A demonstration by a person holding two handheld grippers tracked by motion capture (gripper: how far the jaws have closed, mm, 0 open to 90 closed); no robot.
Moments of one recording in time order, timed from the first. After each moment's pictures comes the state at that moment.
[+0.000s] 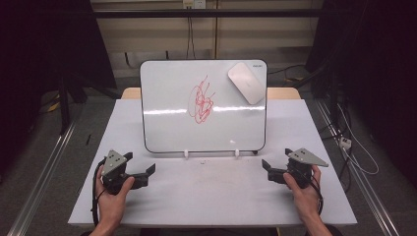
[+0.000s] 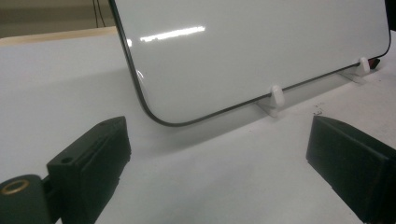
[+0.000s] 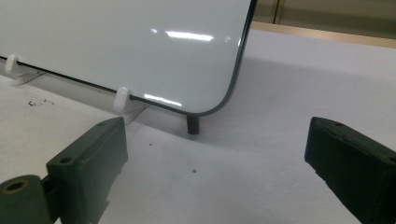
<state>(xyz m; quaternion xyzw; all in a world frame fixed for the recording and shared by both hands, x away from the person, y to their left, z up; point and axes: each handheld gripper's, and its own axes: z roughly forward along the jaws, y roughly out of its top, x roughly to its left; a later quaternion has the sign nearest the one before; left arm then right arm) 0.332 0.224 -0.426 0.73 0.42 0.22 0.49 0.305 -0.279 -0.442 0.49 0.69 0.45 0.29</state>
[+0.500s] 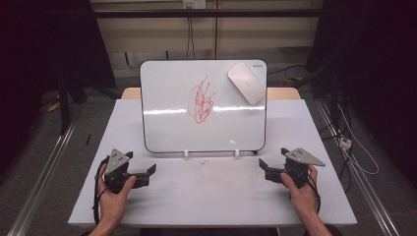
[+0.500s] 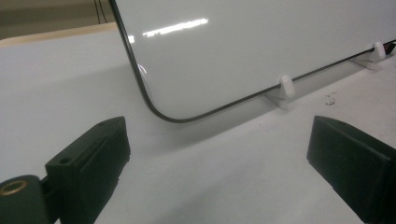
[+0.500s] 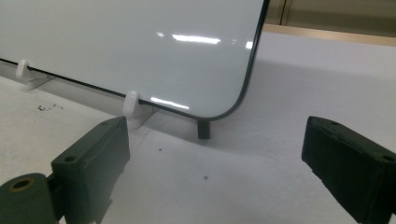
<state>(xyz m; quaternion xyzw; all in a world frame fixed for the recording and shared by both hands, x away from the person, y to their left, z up) 0.336 0.221 -0.430 0.75 0.41 0.23 0.47 0.308 -0.272 -0.444 0.49 0.68 0.46 0.29</state>
